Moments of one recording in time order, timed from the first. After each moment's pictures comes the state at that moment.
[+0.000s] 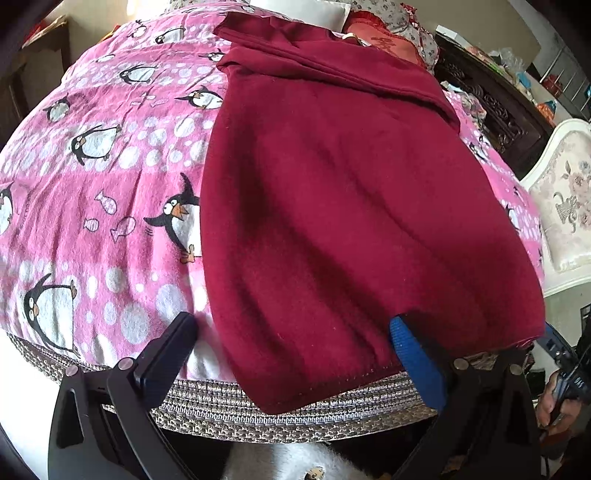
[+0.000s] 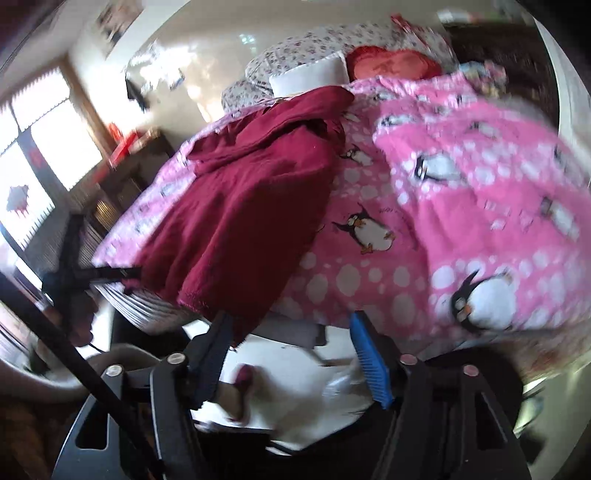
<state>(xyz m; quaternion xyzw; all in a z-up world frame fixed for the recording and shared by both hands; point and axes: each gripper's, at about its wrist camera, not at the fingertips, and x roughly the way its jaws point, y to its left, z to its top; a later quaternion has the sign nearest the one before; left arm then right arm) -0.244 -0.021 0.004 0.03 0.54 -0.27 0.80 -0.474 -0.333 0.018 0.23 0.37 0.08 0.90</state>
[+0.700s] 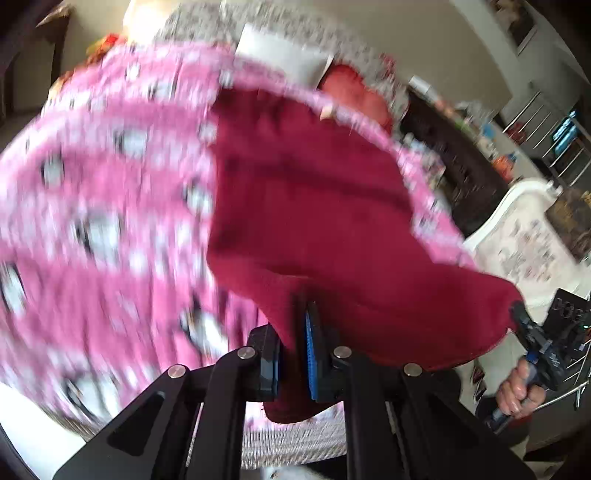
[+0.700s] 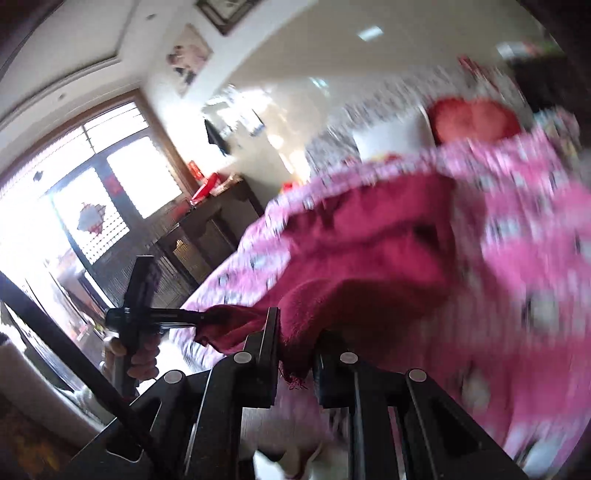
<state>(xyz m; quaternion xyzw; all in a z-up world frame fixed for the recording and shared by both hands) -0.183 0.012 0.091 -0.07 0.48 -0.35 0.80 -0.409 -0.304 0.125 0.21 0.23 0.21 0.93</state>
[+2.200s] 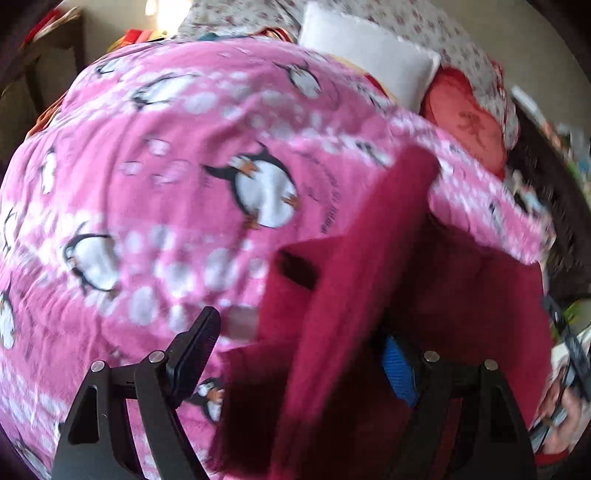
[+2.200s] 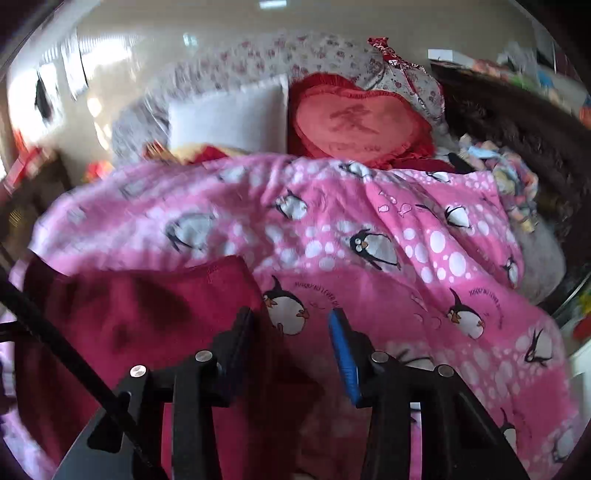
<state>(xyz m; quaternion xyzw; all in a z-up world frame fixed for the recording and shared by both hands) 0.140 -0.120 0.042 -0.03 0.54 -0.20 0.82 -0.038 -0.425 0.091 0.12 0.37 -0.09 0.92</state>
